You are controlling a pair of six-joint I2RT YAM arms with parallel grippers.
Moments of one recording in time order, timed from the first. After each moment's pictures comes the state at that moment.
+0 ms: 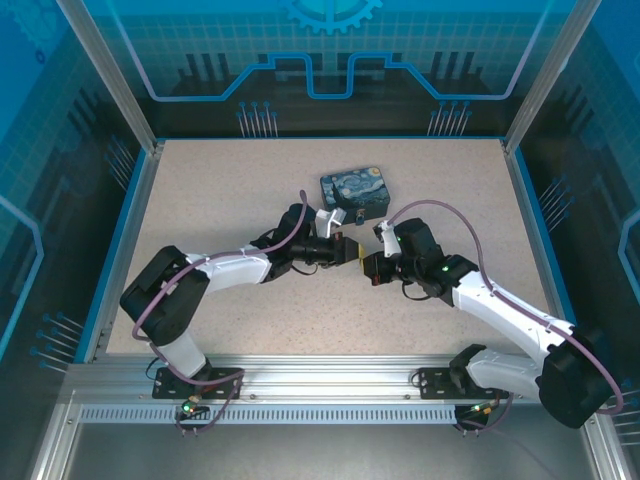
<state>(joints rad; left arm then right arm) -0.66 1.68 0.89 0.34 0.66 -0.95 0.58 1.13 0.72 -0.35 -0.26 0.43</state>
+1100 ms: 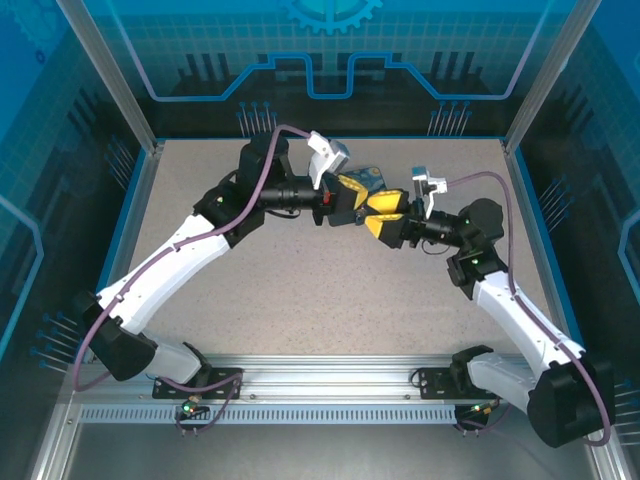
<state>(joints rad) -0.65 1.43 1.52 -0.33 0.66 -0.12 0.29 1.06 0.74 0.61 -1.03 0.67</state>
